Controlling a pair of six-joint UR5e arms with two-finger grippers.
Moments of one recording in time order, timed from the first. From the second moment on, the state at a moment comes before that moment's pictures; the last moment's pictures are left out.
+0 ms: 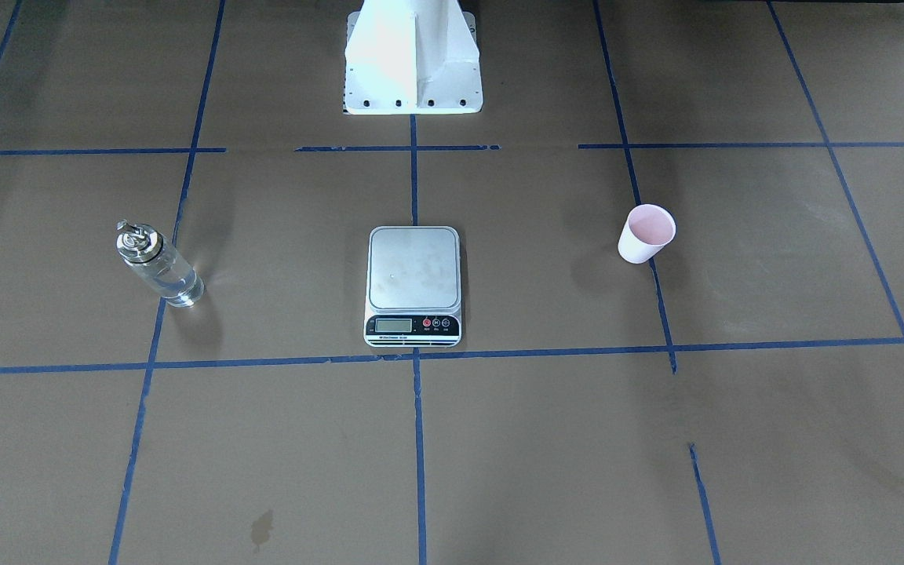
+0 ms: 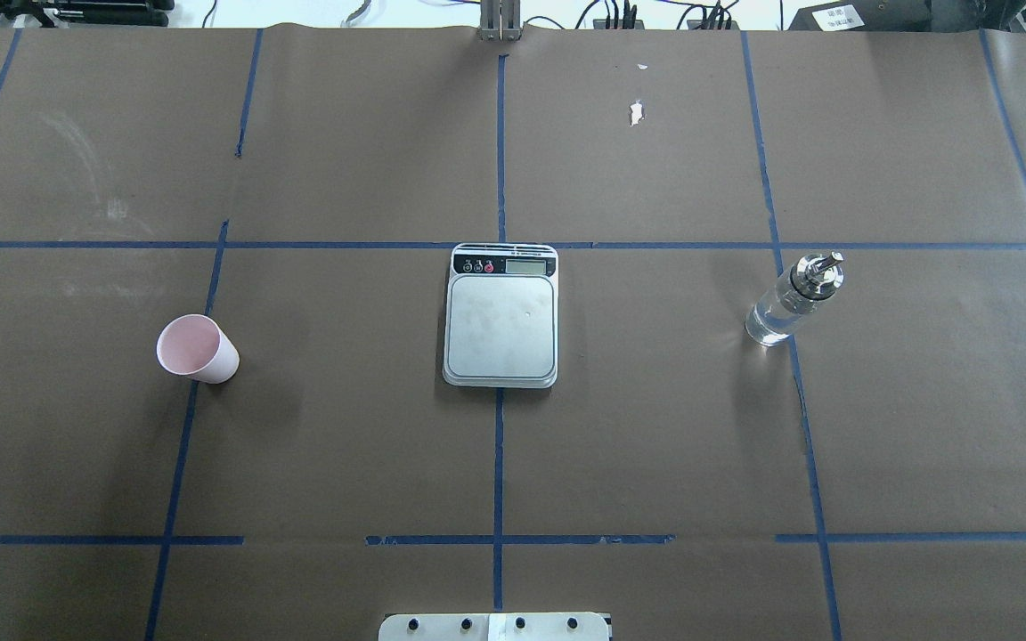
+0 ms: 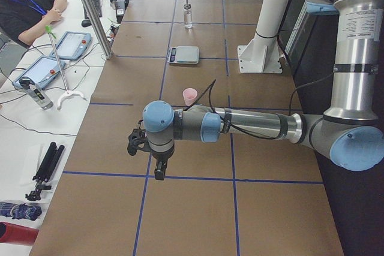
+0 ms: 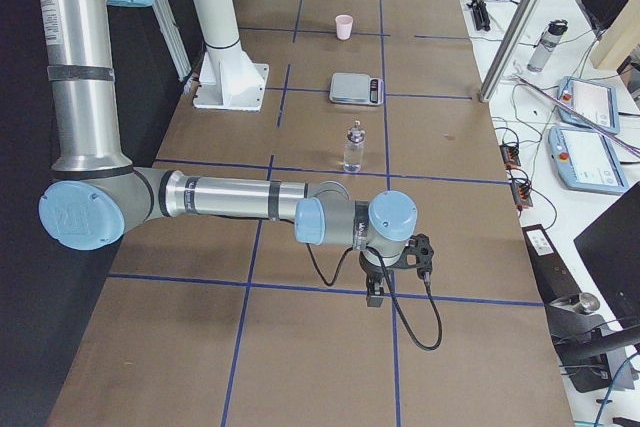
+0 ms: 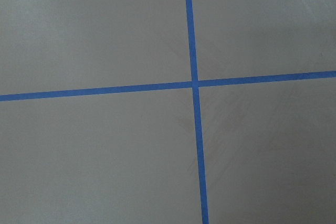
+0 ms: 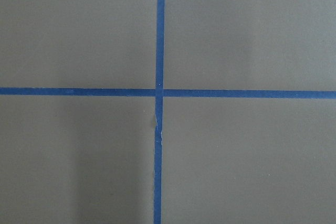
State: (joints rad) left arm -1.62 -1.55 -1.68 -1.53 -2.35 0.07; right arm 1.58 -1.52 1.51 -1.56 2.35 -0.01
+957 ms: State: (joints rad) left arm -1.61 -1.57 -1.82 -1.52 -2.35 0.06; right arm 1.58 -1.53 1.52 -1.53 2.36 -0.01
